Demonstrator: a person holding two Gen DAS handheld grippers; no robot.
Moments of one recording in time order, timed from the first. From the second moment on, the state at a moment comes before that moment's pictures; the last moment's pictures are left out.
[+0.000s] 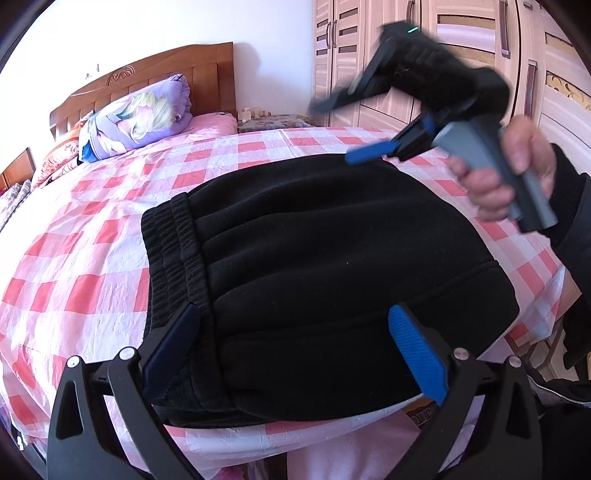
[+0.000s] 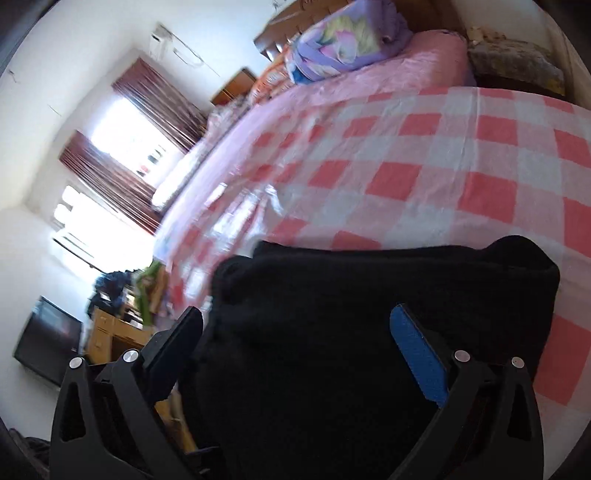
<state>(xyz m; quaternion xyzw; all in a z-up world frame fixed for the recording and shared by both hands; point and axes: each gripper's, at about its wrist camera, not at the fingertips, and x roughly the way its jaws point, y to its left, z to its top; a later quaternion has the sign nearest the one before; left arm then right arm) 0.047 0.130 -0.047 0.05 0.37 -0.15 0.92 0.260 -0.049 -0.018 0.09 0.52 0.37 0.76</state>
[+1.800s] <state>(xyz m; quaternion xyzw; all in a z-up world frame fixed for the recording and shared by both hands) 0.042 0.116 -0.046 0.05 0.36 -0.16 0.92 0.056 -0.157 -0.038 0.25 0.38 0.47 0.76</state>
